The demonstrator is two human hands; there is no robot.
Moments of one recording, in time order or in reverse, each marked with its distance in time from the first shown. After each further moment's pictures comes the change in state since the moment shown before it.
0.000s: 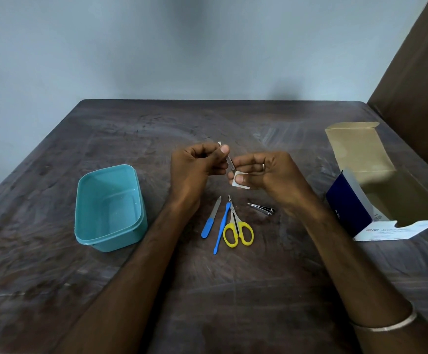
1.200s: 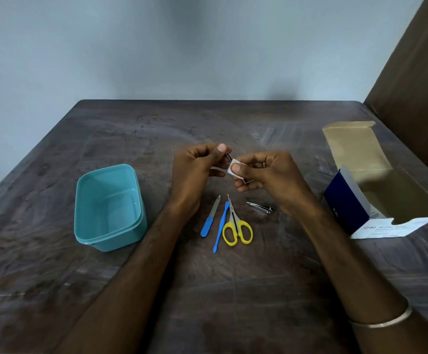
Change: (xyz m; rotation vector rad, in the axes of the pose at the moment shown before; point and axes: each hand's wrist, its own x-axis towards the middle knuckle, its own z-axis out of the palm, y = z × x) left_hand -0.006 0.005 0.000 0.044 -0.062 -0.023; right_hand -0.003 -0.003 0.005 0.000 0.070 0.028
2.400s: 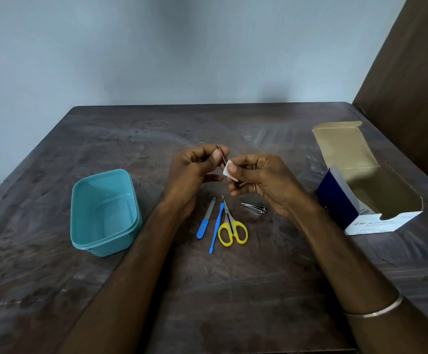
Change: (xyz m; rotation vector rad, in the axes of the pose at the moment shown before) left_hand 0.001 0.003 -0.002 -0.133 -0.158 -0.041; right_hand -0.001 0.000 -0.002 0.160 -0.098 0.047
